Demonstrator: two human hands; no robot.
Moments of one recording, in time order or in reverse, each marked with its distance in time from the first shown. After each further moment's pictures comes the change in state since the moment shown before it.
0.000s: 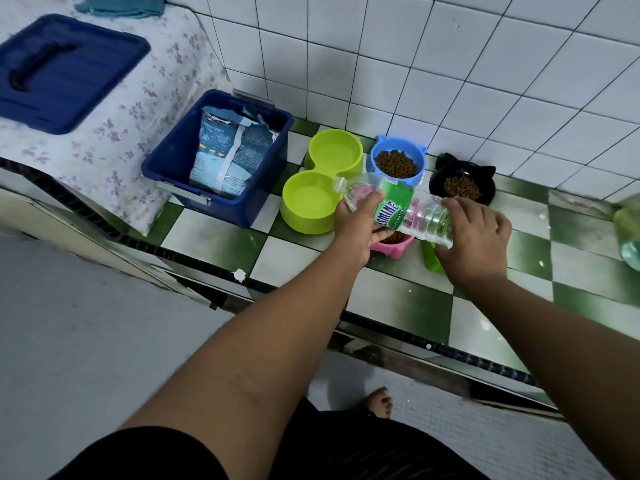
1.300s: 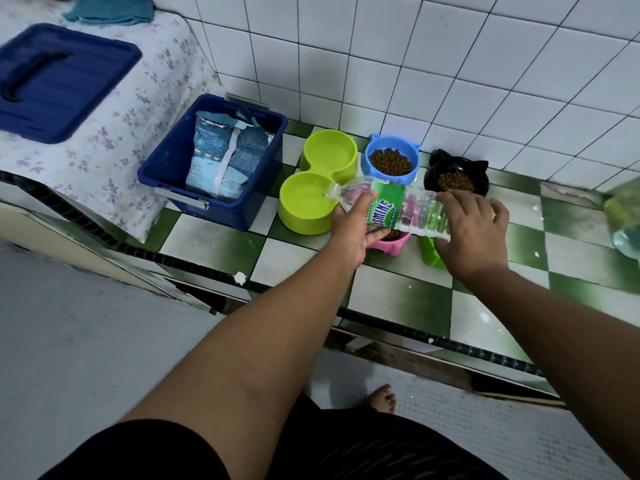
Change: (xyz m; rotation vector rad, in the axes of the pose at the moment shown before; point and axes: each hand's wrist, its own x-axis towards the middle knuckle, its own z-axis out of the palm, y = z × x) left_hand 0.004 0.000 -0.007 0.018 0.000 -0.066; right_hand -0.001 -0.004 -0.012 -0.068 0.018 -0.055
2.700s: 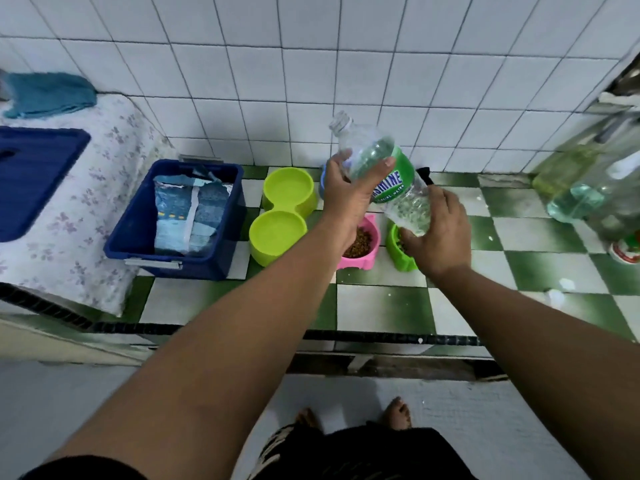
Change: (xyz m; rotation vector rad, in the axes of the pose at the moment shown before) left_hand -0.052 0.061 0.074 0.314 -0.296 0.424; right_hand -0.007 -0.009 -0.017 0.414 0.301 0.348
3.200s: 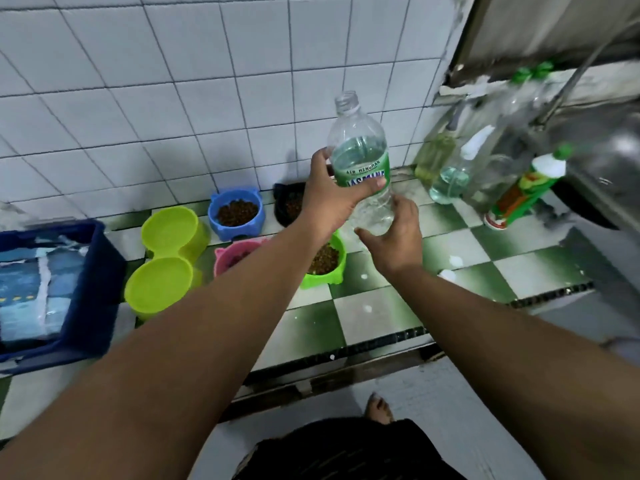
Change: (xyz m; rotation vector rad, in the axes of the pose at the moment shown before) left_hand 0.010 -0.055 0.168 0.356 -0.300 0.145; right_hand 0.002 0.120 -0.047 0.231 0.186 0.328
